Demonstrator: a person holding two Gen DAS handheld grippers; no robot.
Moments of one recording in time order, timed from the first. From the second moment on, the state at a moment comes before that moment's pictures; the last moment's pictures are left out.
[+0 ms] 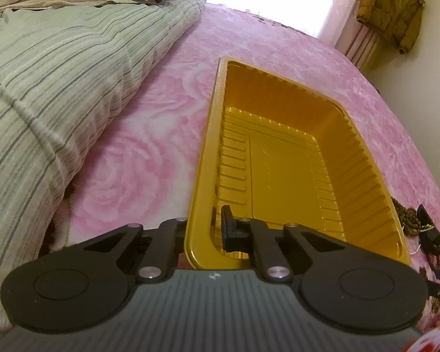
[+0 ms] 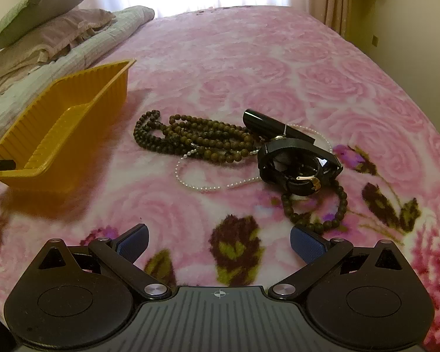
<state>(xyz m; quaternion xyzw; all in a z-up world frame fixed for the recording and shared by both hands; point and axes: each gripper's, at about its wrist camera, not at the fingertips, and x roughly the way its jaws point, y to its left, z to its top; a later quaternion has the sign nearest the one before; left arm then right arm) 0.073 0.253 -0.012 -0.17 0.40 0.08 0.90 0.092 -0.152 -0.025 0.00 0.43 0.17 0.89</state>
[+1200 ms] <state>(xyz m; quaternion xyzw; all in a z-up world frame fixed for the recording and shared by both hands) 0.071 0.140 0.056 0.07 0.41 0.11 0.90 0.117 -0.239 -0.030 0.00 0.40 0.10 0.91</state>
